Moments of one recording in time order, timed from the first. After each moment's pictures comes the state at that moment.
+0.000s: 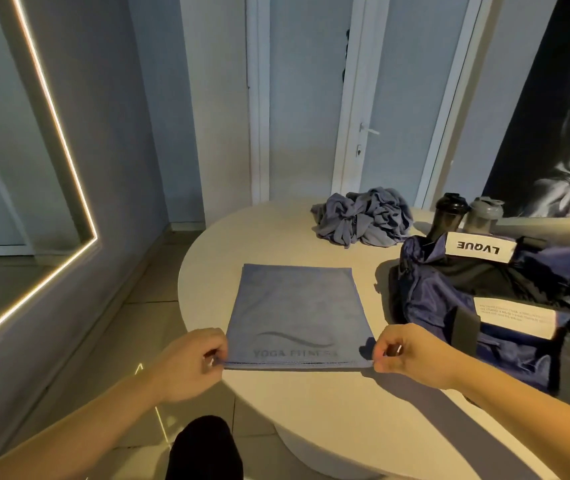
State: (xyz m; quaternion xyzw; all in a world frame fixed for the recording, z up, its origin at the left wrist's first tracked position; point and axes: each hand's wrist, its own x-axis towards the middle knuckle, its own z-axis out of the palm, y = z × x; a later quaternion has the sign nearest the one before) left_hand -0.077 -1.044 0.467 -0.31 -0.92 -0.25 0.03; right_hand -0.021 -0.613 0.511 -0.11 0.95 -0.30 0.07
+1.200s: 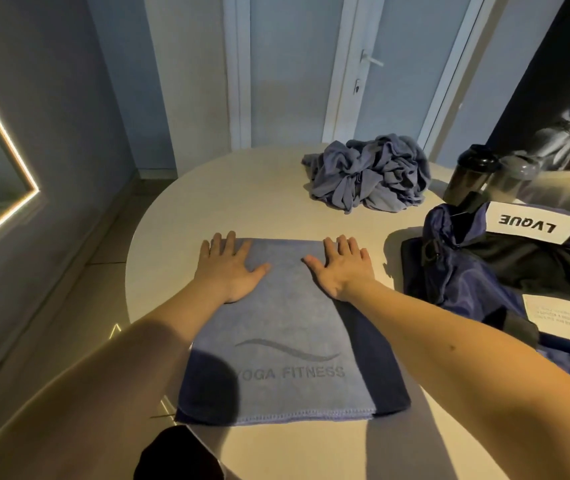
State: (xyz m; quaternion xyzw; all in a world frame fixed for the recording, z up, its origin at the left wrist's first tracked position) left_hand -0.295 -0.920 0.437 -0.12 -0.99 -0.04 -0.05; right_hand -0.257 -0.669 0.444 0.07 1.00 -0.05 0.02
